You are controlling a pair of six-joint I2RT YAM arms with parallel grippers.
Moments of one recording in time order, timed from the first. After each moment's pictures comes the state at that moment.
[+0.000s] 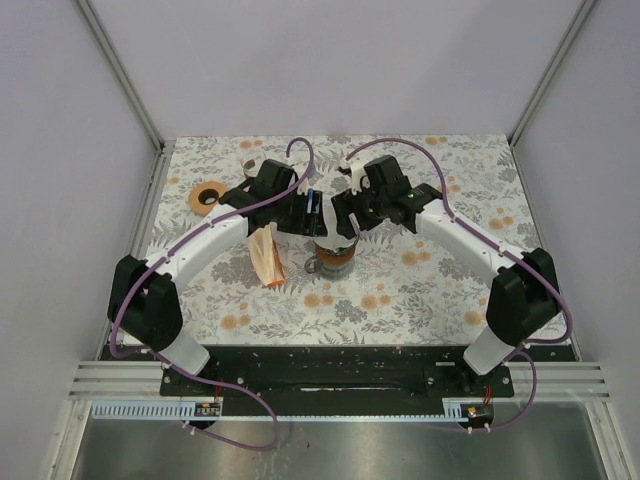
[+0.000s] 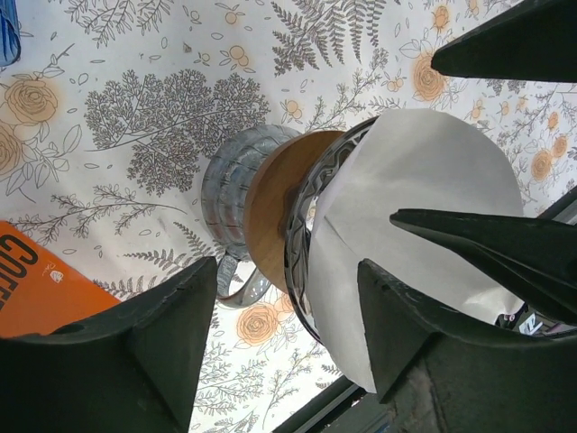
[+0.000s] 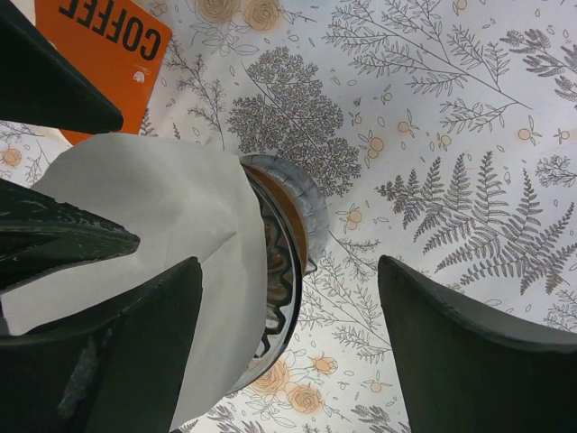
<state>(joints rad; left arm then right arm) -0.54 1.57 1.29 -0.55 0.29 -0.35 0.58 1.64 1.36 -0.50 -0.20 0.04</state>
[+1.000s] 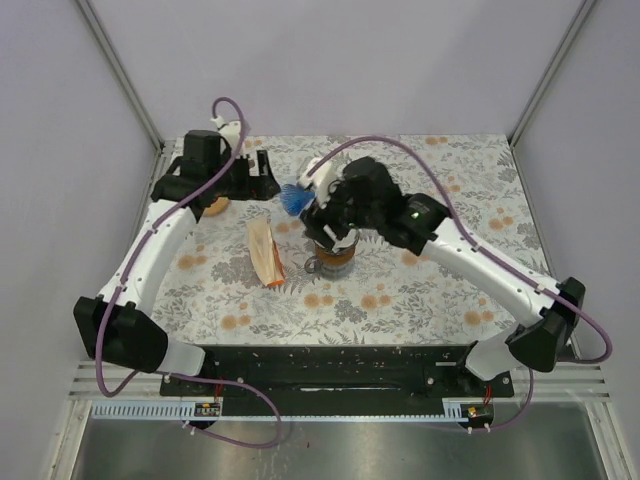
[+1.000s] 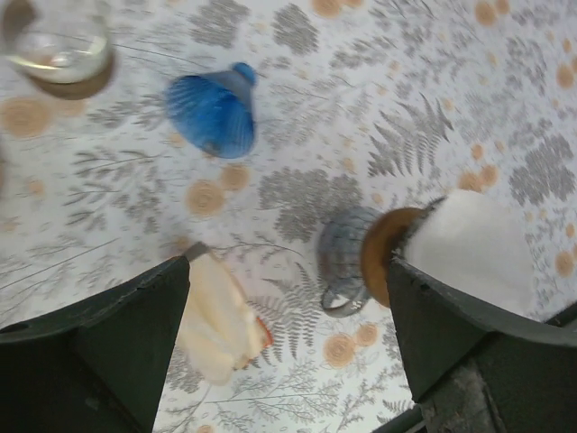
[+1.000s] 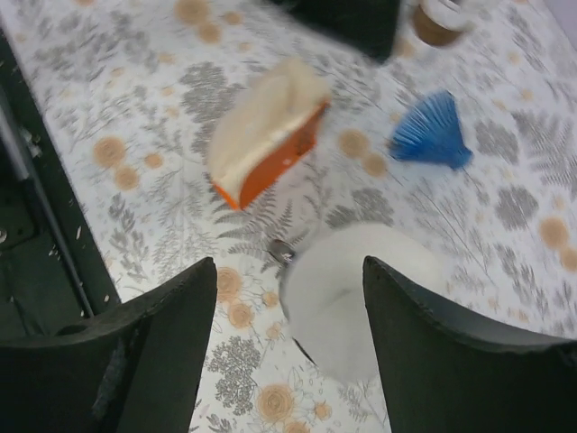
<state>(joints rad) -0.28 1.42 1.41 -0.63 0.30 -0.21 0.78 1.45 1.52 -0.55 -0.17 -0.13</state>
